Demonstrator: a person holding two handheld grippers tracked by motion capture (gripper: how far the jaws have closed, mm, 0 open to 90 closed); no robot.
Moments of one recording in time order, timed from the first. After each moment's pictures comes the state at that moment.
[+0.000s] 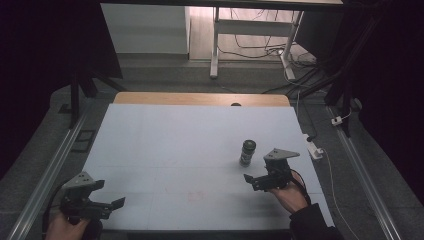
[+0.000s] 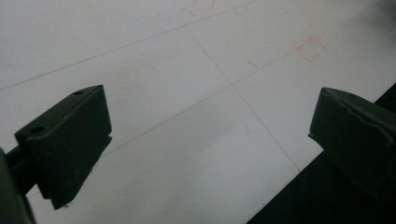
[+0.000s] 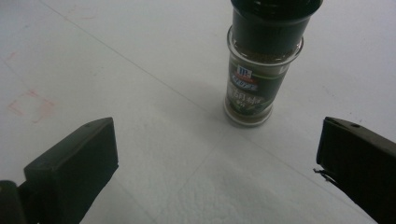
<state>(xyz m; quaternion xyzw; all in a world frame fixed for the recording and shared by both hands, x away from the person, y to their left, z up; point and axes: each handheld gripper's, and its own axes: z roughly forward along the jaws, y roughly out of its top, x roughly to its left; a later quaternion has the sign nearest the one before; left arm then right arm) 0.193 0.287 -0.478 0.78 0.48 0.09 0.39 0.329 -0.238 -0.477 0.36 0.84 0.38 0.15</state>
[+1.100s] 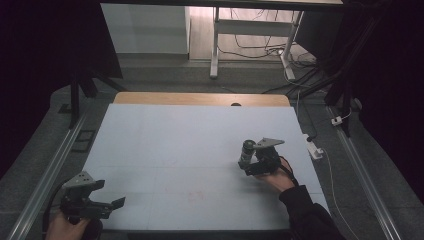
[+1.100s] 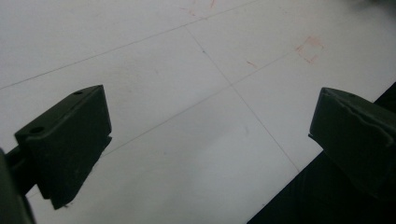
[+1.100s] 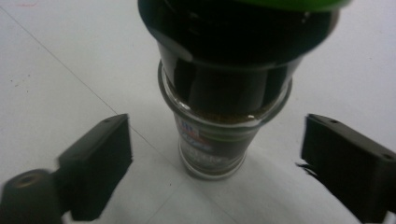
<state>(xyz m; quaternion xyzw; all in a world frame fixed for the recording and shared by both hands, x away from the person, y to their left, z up) 0.194 0.287 -0.478 0.78 0.48 0.09 0.39 0.384 -0.222 -0.504 0.34 0.85 0.36 0.17</state>
